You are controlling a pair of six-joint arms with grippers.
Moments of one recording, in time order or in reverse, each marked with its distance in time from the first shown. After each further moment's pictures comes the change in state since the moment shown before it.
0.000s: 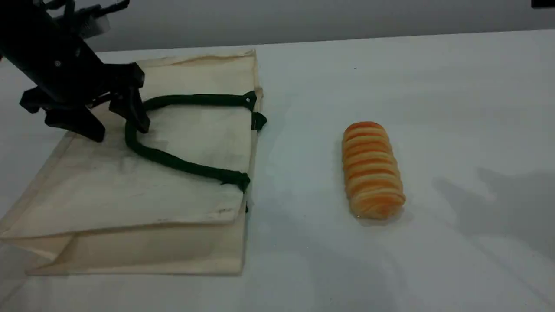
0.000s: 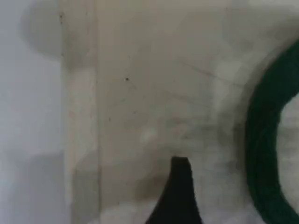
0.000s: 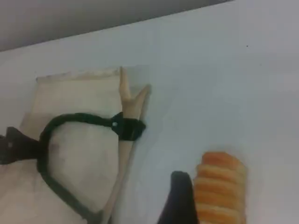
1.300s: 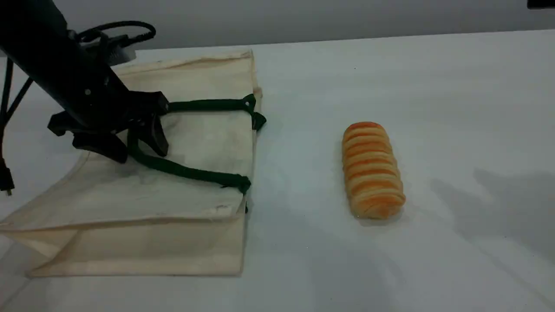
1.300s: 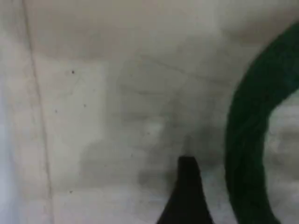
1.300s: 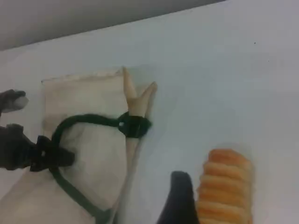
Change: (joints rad) left arm -0.049 0.087 0.000 -0.021 -0.056 0.008; right arm 0.000 0.000 0.000 0.000 0.019 0.003
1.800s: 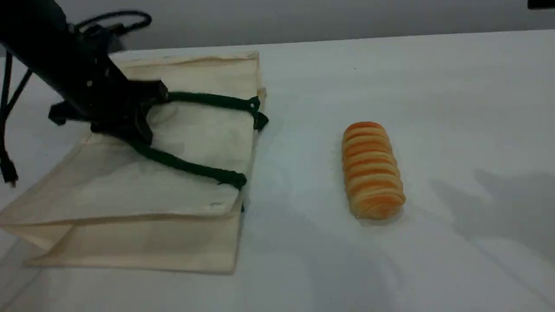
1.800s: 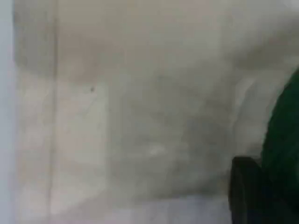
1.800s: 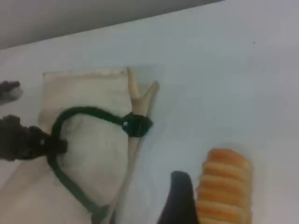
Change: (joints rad) left arm 0.000 -0.019 -0.023 -0.005 -0.067 -0.028; right arm 0.000 0.001 0.000 -0.003 -0.001 0.000
